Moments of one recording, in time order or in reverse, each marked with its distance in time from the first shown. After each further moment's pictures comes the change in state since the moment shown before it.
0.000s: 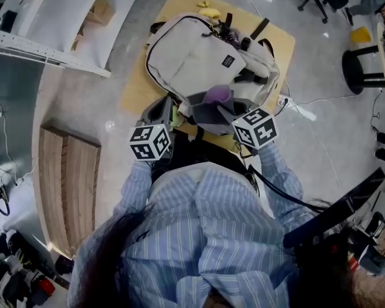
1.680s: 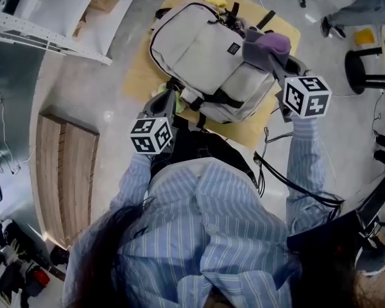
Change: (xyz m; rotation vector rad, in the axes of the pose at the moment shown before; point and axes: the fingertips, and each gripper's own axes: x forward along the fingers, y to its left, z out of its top) left arm -0.021 -0.009 -0.019 -0.013 0.014 -0.025; right arm -0.110 -0.114 0.088 -0.012 -0.255 -0.339
